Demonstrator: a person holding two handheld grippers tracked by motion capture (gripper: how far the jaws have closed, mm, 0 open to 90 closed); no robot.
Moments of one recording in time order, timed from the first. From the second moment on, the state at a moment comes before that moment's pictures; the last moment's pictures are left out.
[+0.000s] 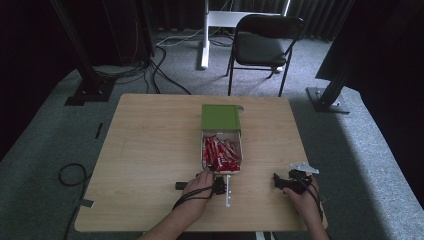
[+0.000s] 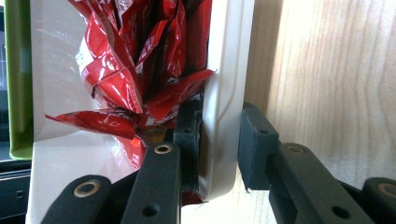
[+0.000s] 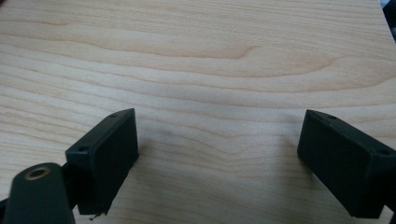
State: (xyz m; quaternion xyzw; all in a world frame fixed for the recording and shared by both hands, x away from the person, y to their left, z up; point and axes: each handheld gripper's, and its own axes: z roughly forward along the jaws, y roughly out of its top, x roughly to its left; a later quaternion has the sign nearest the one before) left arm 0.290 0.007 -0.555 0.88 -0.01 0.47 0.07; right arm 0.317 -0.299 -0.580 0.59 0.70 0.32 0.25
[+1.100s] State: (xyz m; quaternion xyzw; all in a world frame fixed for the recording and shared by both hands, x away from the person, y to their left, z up) left arm 0.272 0.024 -0.530 0.90 0.06 0.41 0.17; right arm 0.317 -0.299 -0.580 0.59 0.70 0.32 0.25
